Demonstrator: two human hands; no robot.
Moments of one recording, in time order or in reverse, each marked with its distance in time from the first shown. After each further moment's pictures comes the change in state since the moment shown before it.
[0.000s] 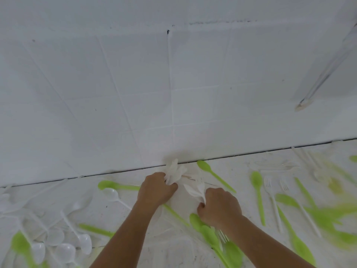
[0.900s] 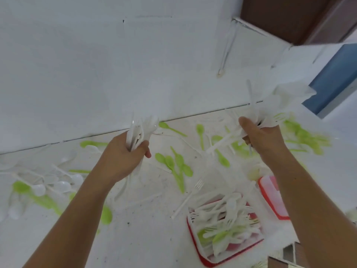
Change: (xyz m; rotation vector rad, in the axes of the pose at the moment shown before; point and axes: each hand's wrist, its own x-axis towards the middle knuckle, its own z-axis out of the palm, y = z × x) left_hand -0.261 0.041 -0.092 -0.378 0.104 0.394; right_hand -0.239 0.106 -0.161 1.047 0.674 0.126
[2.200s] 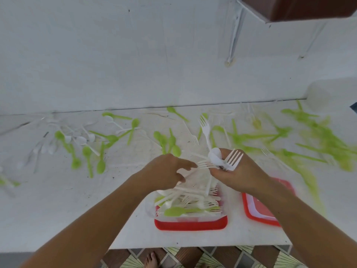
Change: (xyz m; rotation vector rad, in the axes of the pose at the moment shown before) left_hand -0.083 0.066 0.201 0.508 -0.420 0.043; right_hand -0.036 0.090 -0.105 -0.226 -0.887 -0.310
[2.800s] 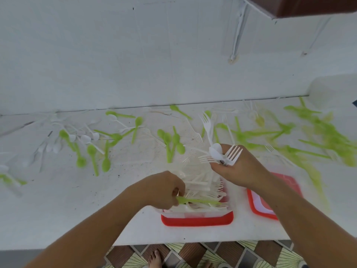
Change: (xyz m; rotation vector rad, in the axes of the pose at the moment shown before) left_hand -0.042 -0.015 0.017 0.078 -0.270 -0.035; right_hand 0.007 -0.007 0.014 -0.087 0.055 0.012
